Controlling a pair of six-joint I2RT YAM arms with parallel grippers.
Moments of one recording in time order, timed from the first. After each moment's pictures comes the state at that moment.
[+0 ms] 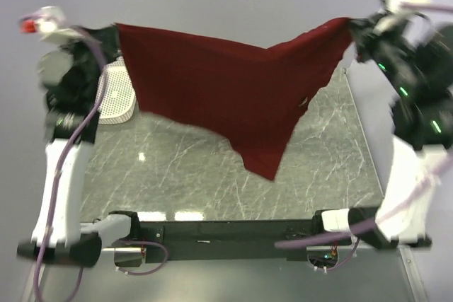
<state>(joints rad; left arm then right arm) -0.07 1.17 1.53 -0.16 -0.05 -0.55 0.03 1.36 2.26 -0.84 -0.29 -0.28</state>
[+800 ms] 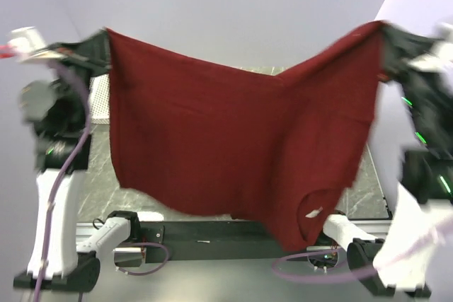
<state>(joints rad) -0.07 0.94 1.48 -0.08 -0.03 -0.63 -0.06 1.05 2.09 -0.56 -0.28 -0.18</state>
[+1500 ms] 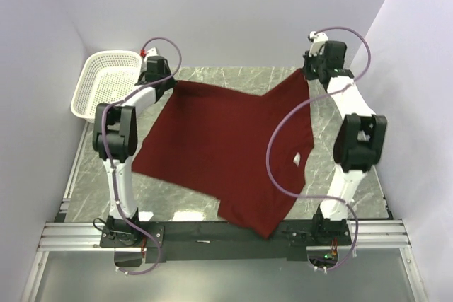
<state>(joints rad) -0.13 2.11 1.58 0.03 -0.08 -0.57 -0.05 1.91 1.63 -0.25 -0.27 -0.17</state>
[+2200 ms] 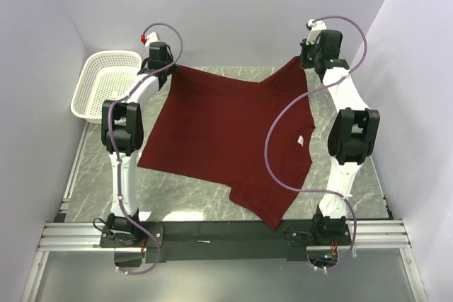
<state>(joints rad) -0.14 2.29 1.92 -0.06 -0.15 -0.57 -0.03 2.08 1.91 -0.27 -0.21 -0.11</state>
